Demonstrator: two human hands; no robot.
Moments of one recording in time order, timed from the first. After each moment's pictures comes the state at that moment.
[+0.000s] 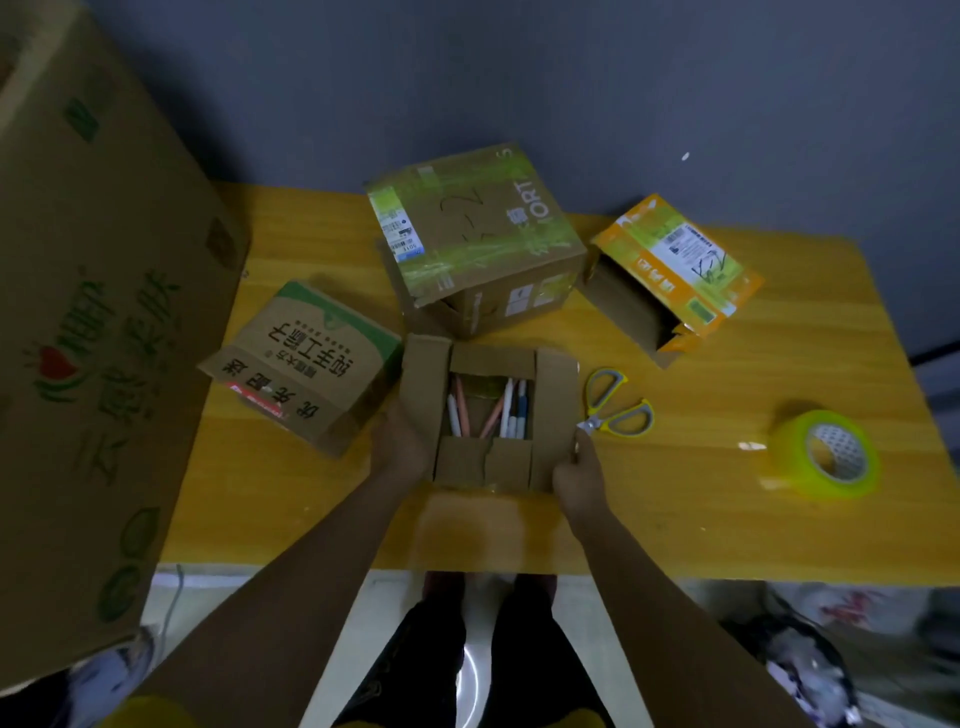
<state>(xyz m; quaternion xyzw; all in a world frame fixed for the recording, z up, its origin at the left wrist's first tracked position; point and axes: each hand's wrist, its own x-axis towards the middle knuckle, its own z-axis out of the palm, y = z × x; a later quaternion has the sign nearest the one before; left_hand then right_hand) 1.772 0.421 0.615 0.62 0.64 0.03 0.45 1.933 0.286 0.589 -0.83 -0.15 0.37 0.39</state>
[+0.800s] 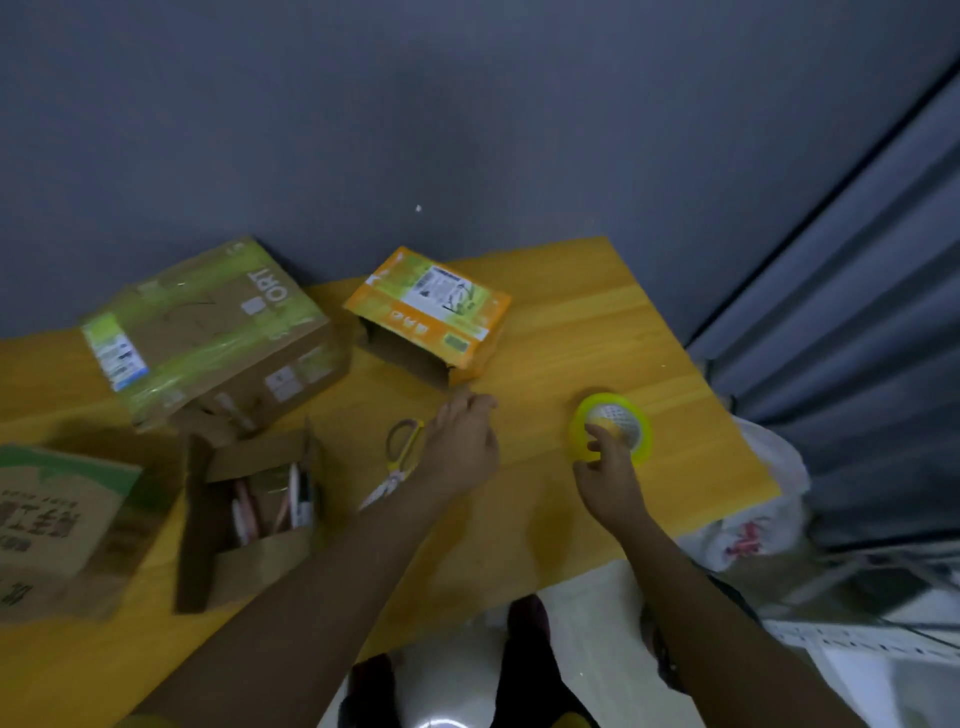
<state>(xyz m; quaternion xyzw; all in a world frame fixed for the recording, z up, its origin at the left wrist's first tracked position) 2.041 0.299 0.691 0.92 0.27 -0.01 0.30 2.147 0.127 0.655 -0.90 -0.19 0.21 0.32</state>
